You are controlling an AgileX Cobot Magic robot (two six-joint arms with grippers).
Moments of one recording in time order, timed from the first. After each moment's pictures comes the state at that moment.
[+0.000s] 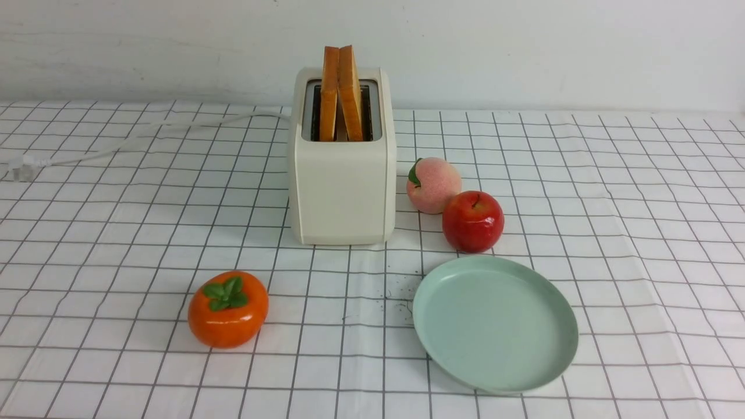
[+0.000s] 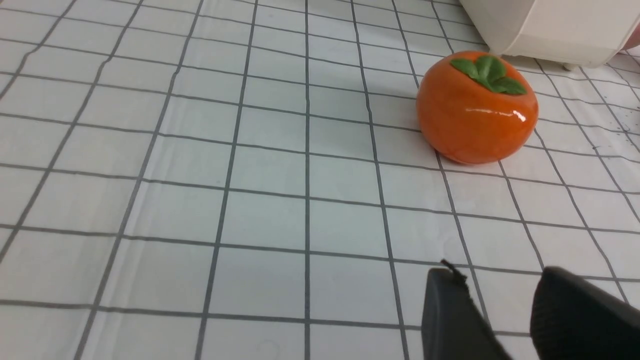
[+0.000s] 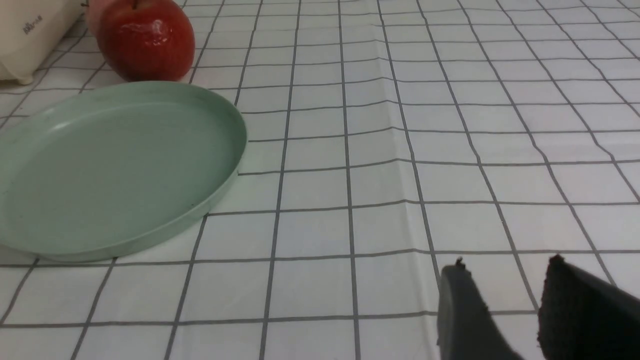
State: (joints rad) right arm -0.05 -0.01 0.02 0.09 0.38 0.00; left arm -0.09 -0.01 0.03 -0.11 0.39 -0.12
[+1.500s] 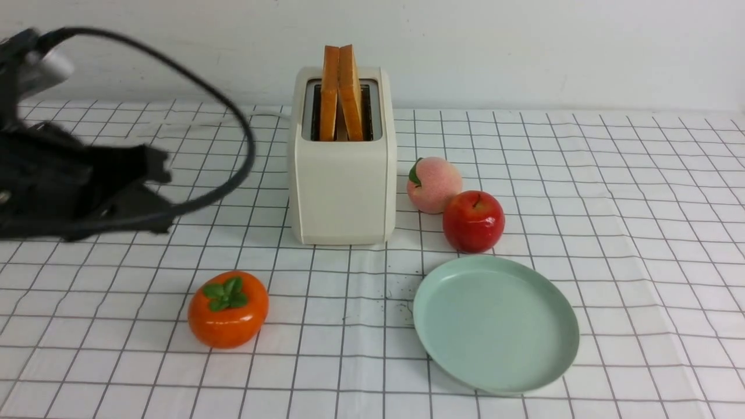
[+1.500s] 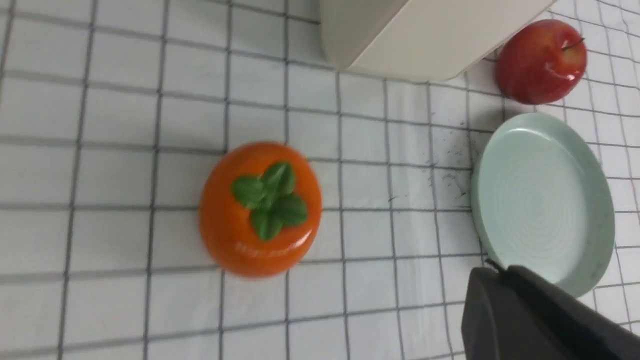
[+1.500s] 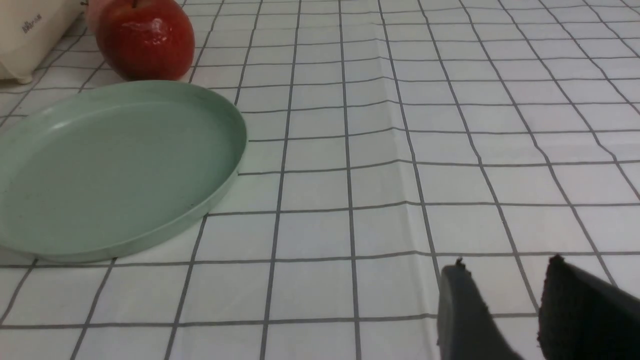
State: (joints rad) right arm -0.05 -0.01 0.02 0.09 0.38 0.00; left arm -0.18 1.23 -1.13 -0.40 0.80 -0.03
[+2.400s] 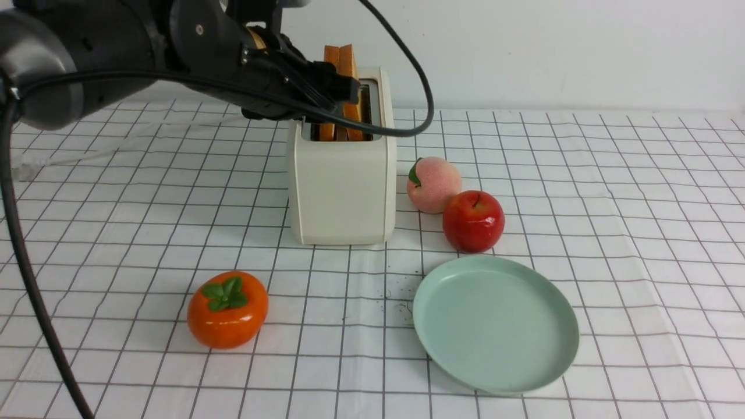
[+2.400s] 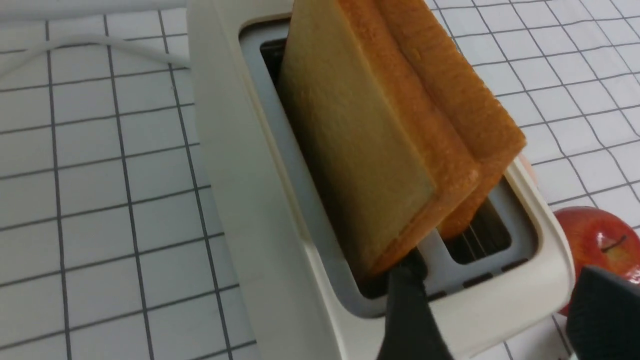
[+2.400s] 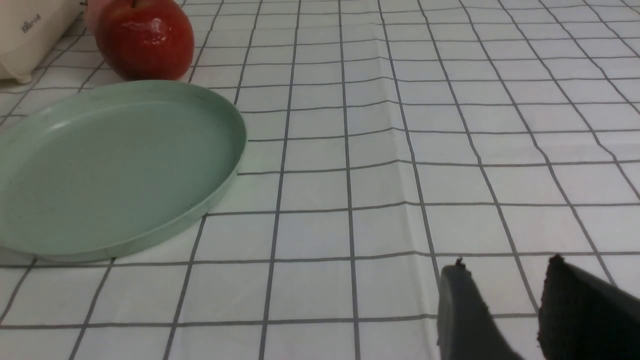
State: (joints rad) right arm -0.05 -0.01 0.02 0.09 0.38 0.00; left arm -0.38 1.79 -1.58 -0.13 0.45 -0.05
